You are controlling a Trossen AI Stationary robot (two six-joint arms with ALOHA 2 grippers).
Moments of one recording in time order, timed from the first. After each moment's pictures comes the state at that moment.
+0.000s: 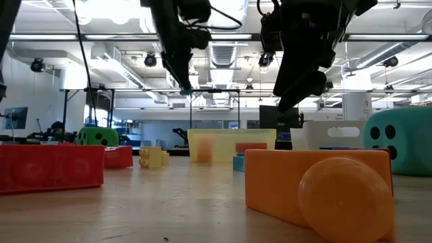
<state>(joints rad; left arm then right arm) 0.31 1.74 1.57 -1.04 -0.14 0.09 0.18 1.56 1.01 -0.44 0.03 0.63</state>
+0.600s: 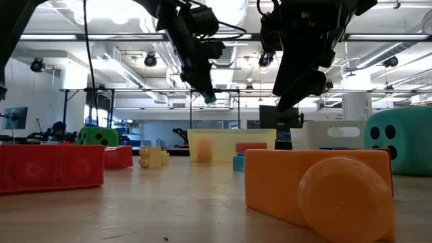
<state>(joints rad) 0.43 1.85 1.61 -0.81 0.01 0.15 0.18 1.56 1.01 -0.43 0.03 0.63</state>
